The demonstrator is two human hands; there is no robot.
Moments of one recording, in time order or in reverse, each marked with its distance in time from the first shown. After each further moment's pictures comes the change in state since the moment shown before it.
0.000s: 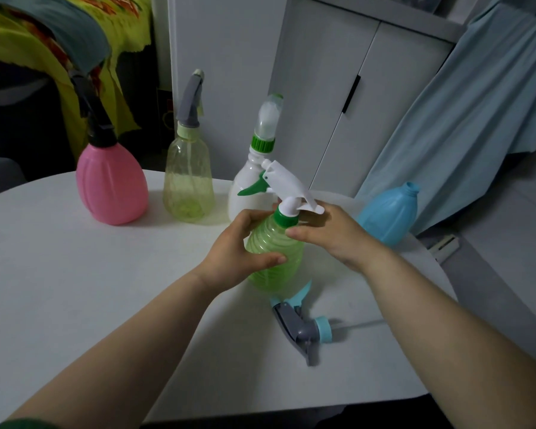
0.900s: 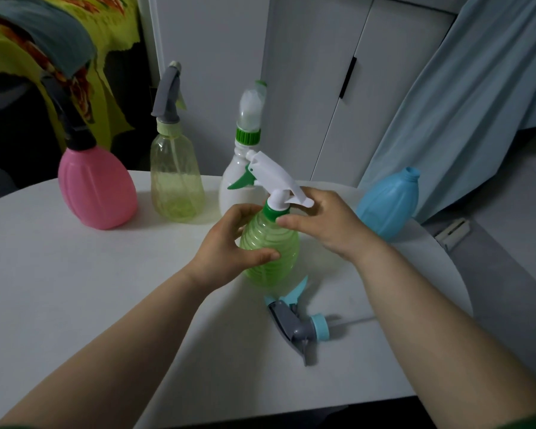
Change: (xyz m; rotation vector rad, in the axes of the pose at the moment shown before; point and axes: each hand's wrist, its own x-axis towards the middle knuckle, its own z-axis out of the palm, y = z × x) left_hand 0.006 -0.003 0.005 0.014 0.016 -0.010; right_hand 0.002 0.003 -0.003 -0.023 0.081 -0.110
